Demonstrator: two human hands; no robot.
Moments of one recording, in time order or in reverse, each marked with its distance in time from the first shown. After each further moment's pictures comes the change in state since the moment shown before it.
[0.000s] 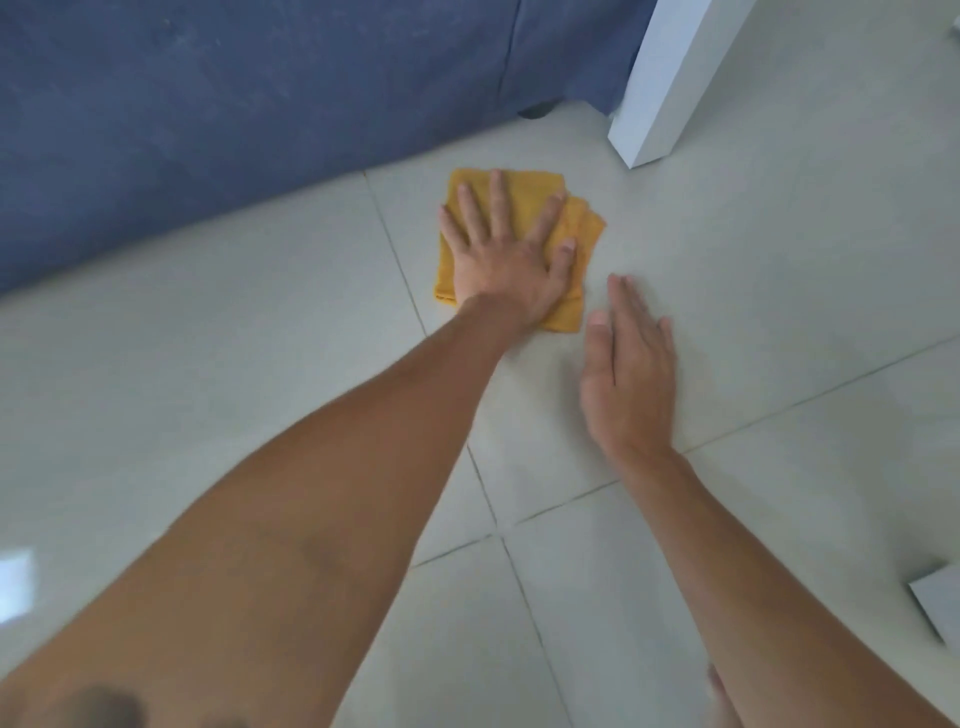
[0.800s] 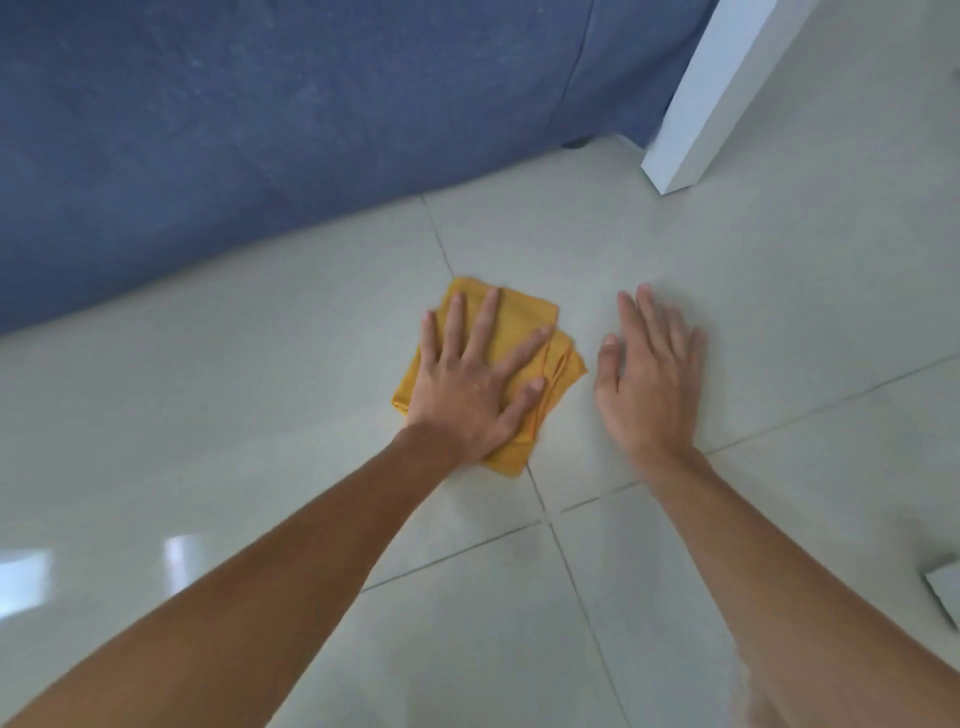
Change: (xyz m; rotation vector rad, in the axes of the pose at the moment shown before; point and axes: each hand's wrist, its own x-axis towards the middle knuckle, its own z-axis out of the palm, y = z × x) left_hand -0.124 -0.088 -0.002 0.088 -0.026 0.248; right_hand -0.008 -0.020 -0.001 -0.348 0.018 -0.103
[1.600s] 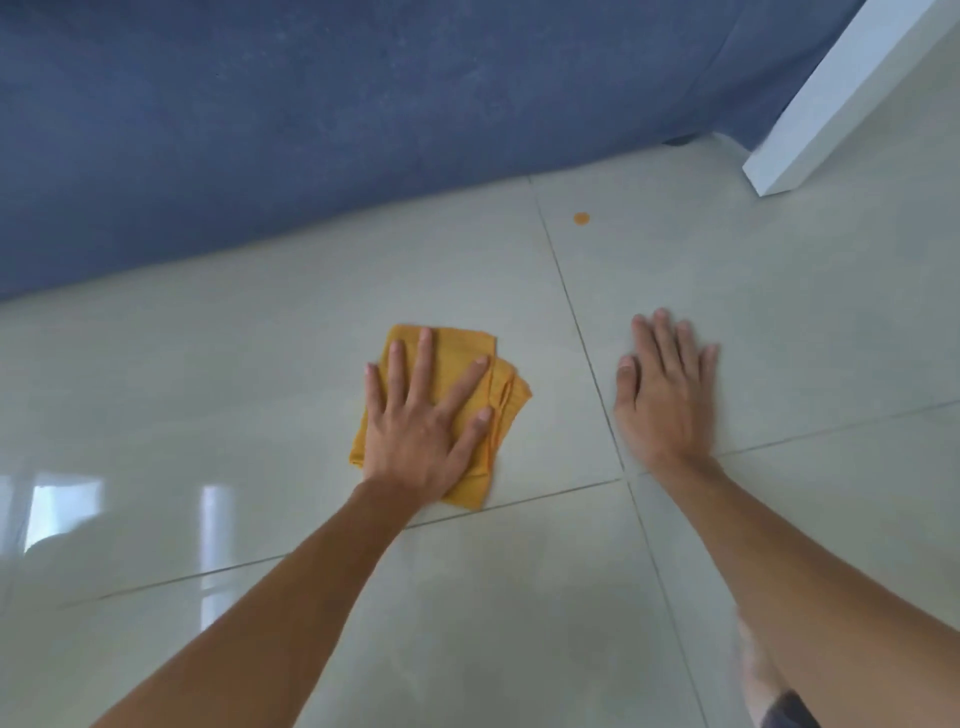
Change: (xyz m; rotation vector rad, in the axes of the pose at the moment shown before) left_hand -0.141 -0.078 0.014 -0.037 0.030 -0.351; right_hand -0.048 -0.040 0.017 -0.051 -0.162 -0.141
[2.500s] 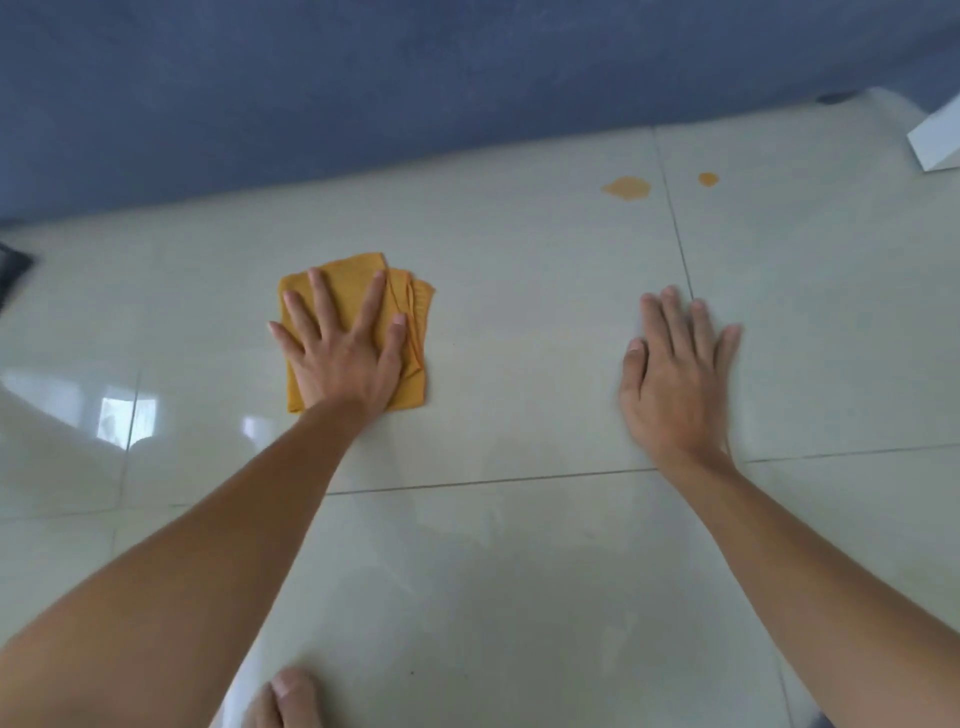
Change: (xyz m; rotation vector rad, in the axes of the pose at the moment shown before) left_hand -0.006 -0.147 -0.003 -0.046 0.023 -0.550; right_hand -0.026 -0.090 0.020 0.001 0.038 -0.155
